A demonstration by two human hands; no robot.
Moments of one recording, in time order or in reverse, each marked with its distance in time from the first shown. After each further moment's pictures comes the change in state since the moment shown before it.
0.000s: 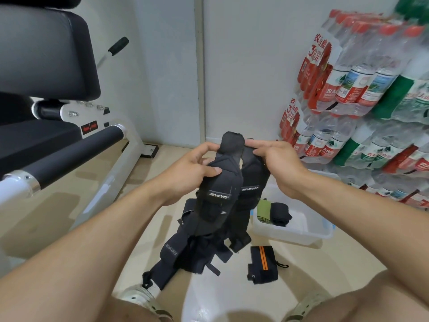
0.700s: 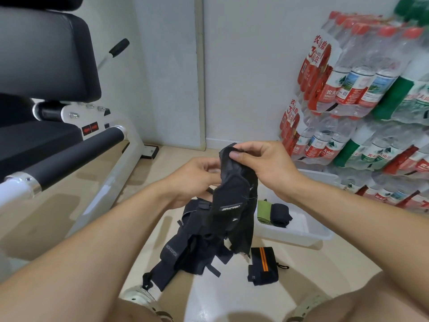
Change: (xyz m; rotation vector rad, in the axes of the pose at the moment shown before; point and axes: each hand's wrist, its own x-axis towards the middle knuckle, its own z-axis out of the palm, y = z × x) left_hand 0.006 -0.008 0.009 -0.007 -0.050 -0.064; right_hand -0.018 -0.008 0.017 0.035 -0.129 -0.232
